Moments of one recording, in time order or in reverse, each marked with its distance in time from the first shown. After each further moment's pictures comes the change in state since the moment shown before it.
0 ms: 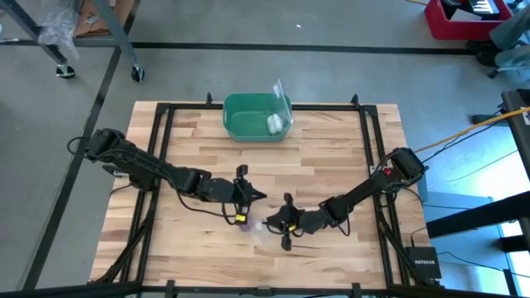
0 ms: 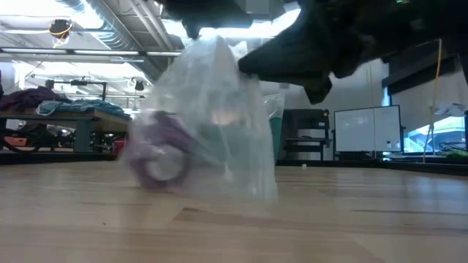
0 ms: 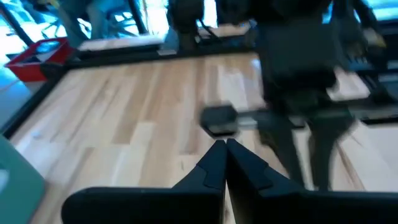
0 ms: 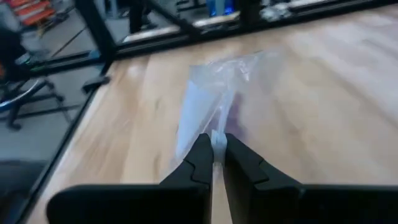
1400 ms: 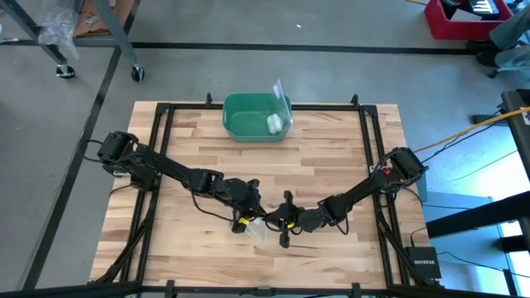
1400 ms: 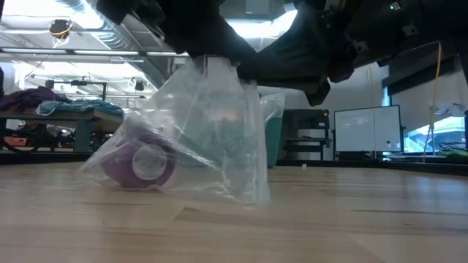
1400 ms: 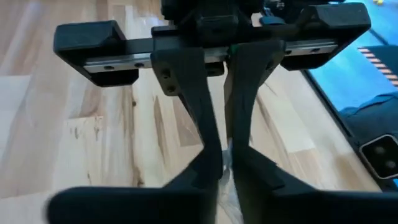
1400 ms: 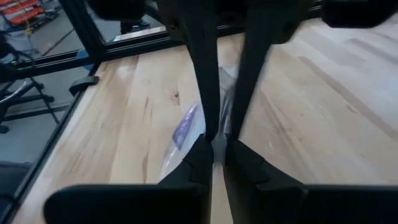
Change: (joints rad) left arm 0.087 0.143 -0.002 0.019 0.445 -0.081; right arm -0.004 -0.003 0.000 0.005 0.023 -0.002
